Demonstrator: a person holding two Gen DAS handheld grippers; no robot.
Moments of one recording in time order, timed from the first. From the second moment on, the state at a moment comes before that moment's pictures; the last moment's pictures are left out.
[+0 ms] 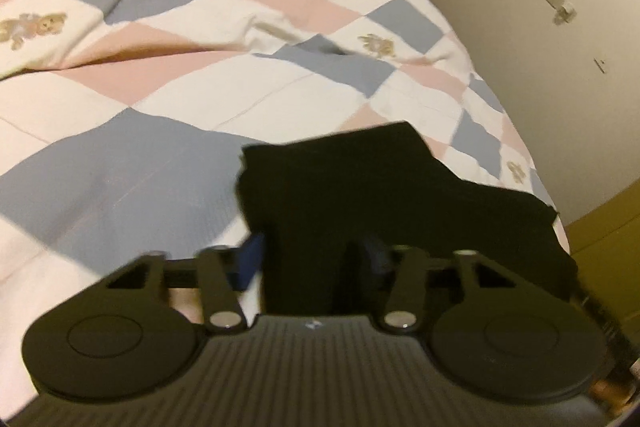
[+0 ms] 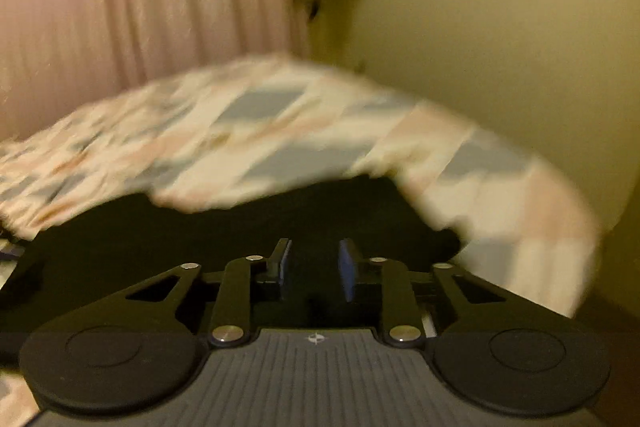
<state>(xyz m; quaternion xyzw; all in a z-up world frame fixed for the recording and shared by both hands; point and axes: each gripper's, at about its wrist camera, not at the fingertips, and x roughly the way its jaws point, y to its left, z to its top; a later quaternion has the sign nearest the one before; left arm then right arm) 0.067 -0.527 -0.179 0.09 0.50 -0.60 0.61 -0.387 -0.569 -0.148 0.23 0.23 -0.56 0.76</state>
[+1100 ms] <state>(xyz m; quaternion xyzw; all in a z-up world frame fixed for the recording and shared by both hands) 0.115 -0.515 -0.196 0.10 0.57 -0.60 0.55 -0.110 -0.369 -0.212 -0.18 0.38 -0.35 0.84</state>
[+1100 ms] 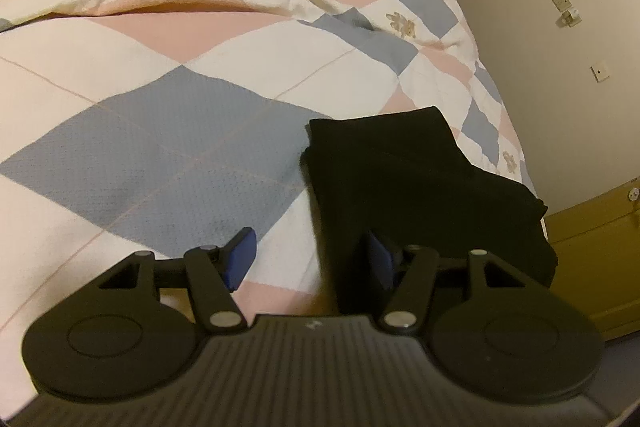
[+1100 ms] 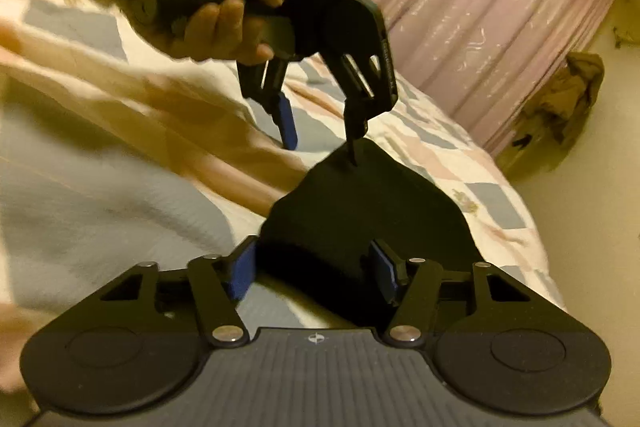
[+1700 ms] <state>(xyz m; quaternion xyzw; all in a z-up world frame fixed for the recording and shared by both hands) 0.093 -0.532 -0.192 0.13 0.53 -0.61 0.56 -0.142 -0.414 -0.200 0.00 0.34 -0.34 0.88</state>
